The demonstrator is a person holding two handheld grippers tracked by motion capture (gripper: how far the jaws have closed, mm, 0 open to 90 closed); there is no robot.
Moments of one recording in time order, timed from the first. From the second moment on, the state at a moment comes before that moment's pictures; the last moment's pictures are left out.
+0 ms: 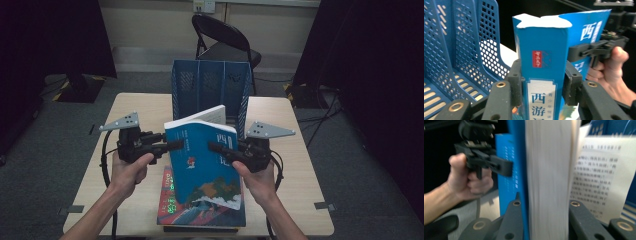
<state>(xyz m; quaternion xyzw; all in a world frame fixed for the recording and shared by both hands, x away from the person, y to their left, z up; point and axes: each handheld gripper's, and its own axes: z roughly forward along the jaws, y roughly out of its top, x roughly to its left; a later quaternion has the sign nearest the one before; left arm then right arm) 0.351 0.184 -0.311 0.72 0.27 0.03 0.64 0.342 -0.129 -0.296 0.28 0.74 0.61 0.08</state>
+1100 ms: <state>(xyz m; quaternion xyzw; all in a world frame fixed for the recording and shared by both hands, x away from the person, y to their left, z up) 0.325 0.173 -0.305 0.74 0.23 0.10 0.63 0.327 -0.132 -0.310 0.25 0.74 0.61 0.12</state>
